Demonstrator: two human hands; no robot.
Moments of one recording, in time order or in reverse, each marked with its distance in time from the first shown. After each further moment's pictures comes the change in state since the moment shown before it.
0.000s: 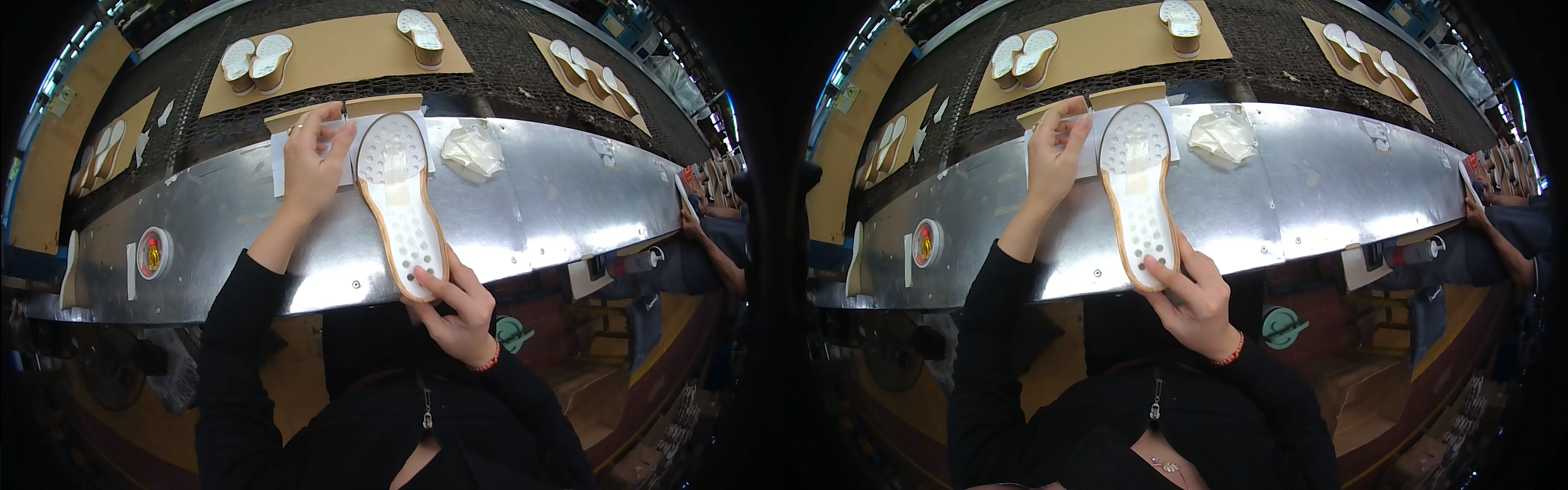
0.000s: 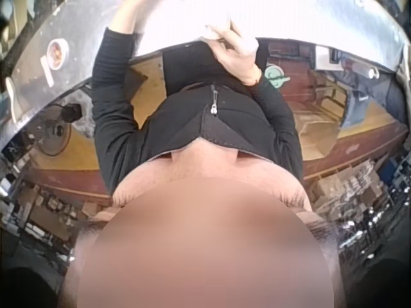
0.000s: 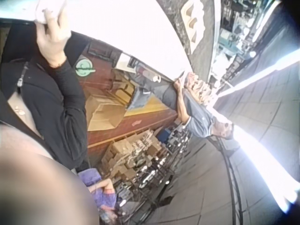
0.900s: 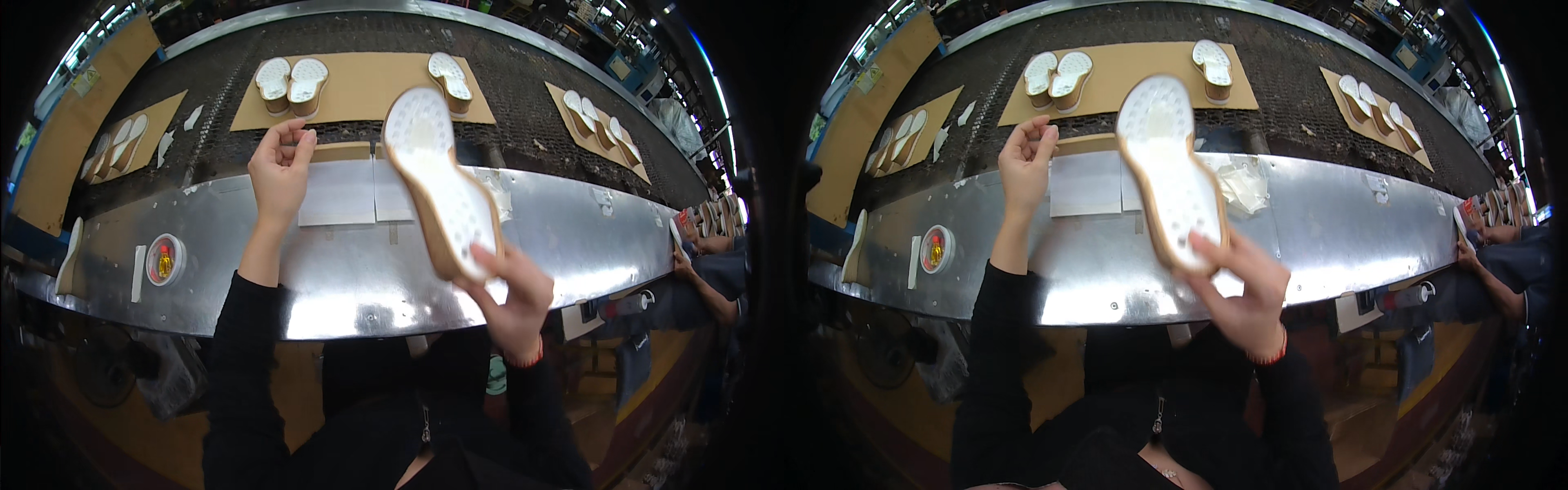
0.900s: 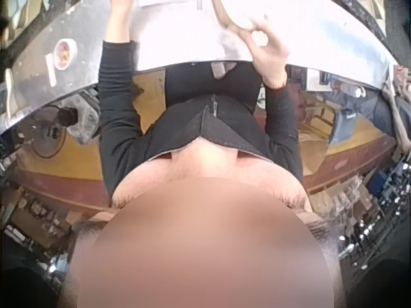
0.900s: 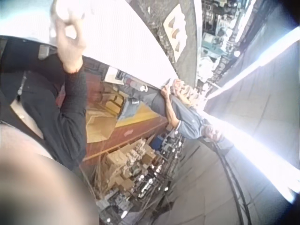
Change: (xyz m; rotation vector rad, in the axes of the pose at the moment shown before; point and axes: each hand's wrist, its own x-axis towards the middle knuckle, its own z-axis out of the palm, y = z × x) left_hand 0.030 -0.022 -0.055 -0.206 0.279 -0.117; right_hand 0.081 -0.003 -0.044 0.031 0.015 -0.120
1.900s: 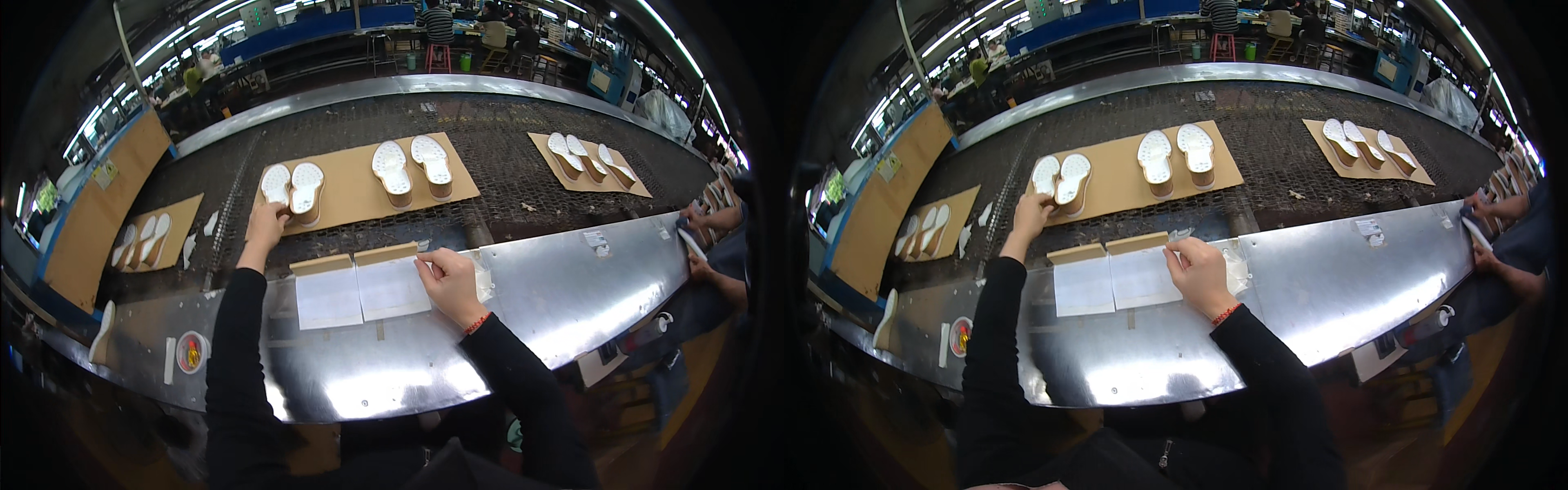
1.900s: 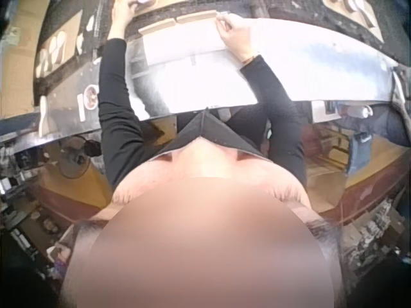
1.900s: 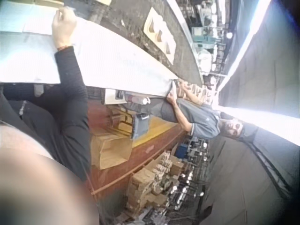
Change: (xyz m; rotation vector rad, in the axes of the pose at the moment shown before) left_hand 0.152 -0.098 -0.025 1.081 -0.344 0.285; right_hand 0.078 0.129 0.065 -0.116 0.173 0.012
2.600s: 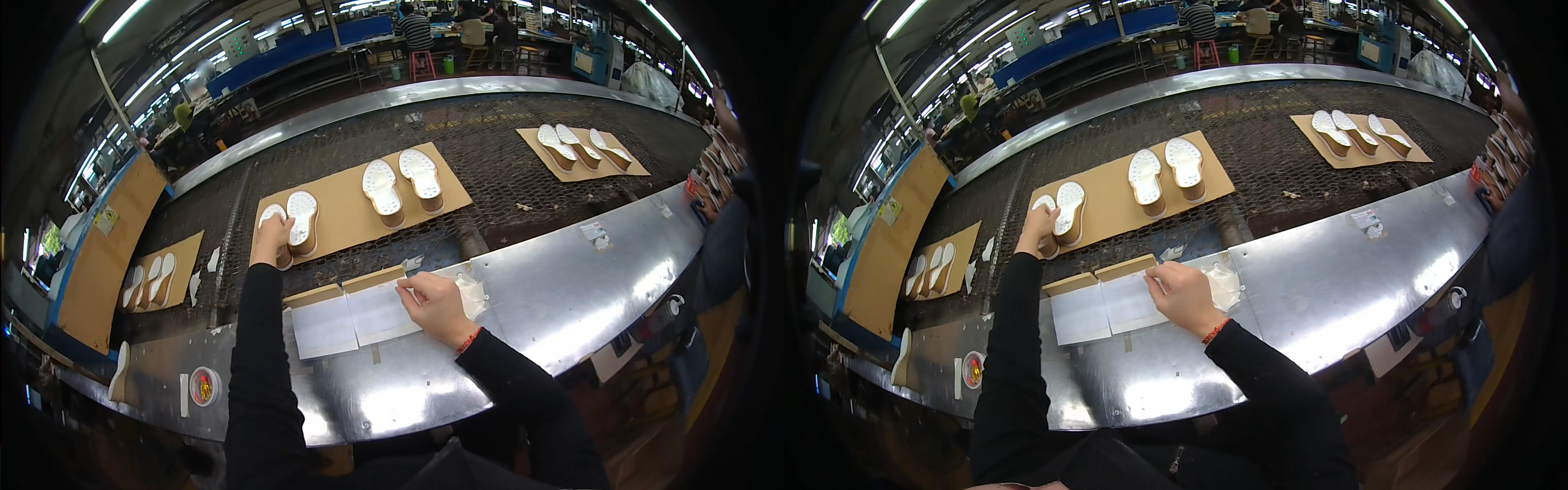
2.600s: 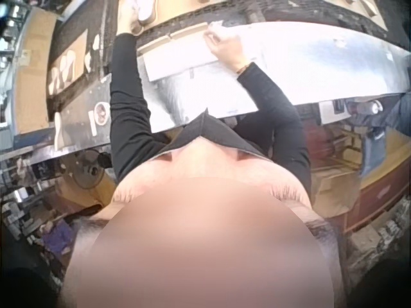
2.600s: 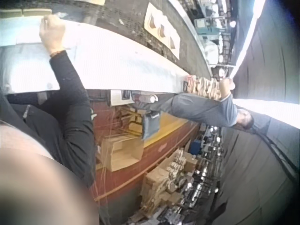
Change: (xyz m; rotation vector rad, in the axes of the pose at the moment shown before) left_hand 0.074 -0.003 0.037 0.034 -0.196 -0.265; right_hand -0.003 -0.010 0.005 0.060 -0.051 0.023
